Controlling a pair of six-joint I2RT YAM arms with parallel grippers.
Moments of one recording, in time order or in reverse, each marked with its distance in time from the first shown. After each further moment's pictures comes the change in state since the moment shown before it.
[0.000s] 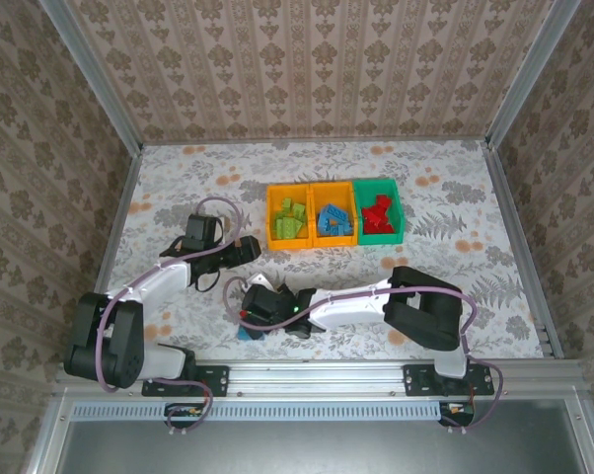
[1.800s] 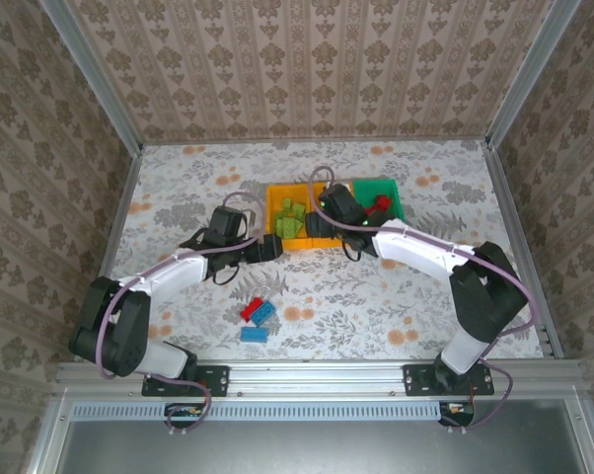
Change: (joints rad) left arm -0.163 0.074 0.095 0.020 -0.037 0.001; right arm -0.557 -0.278 -0.020 -0.108 -0.041 -0.007
